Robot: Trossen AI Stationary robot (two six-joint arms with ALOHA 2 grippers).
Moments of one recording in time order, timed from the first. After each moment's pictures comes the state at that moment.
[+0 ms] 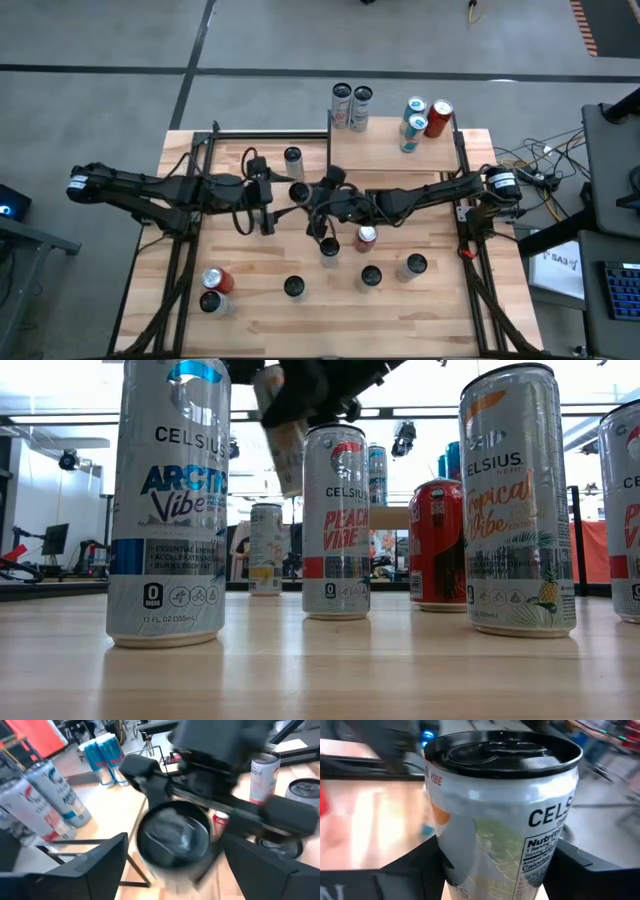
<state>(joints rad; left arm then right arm) -0.12 1.08 0.93 -0.19 -0.38 0.17 0.08 1.76 1.35 0.03 0.51 -0.09</state>
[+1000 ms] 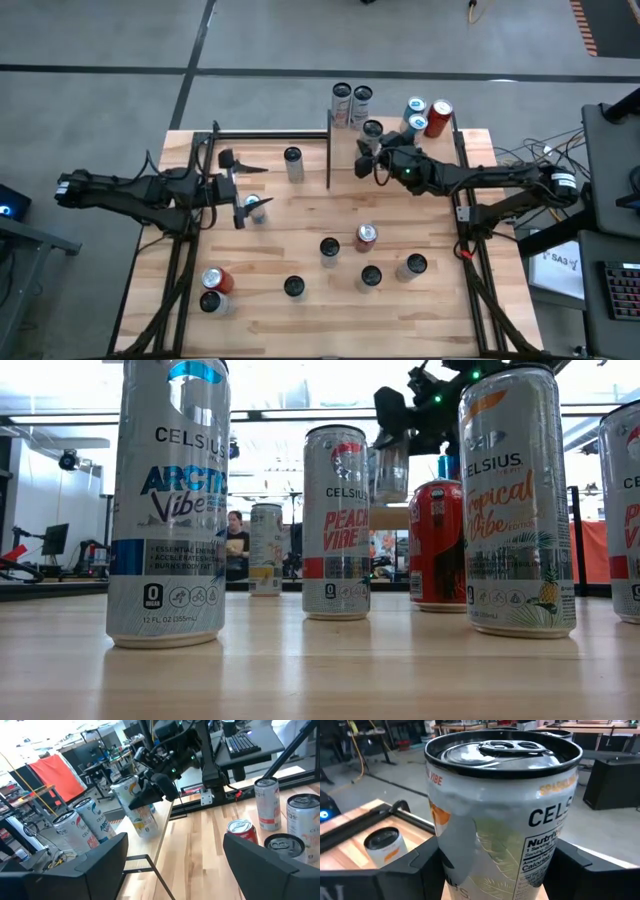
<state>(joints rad) -0.12 0.75 0.74 -0.09 -0.38 0.34 -0.22 1.29 0.82 0.25 0.69 0.24</state>
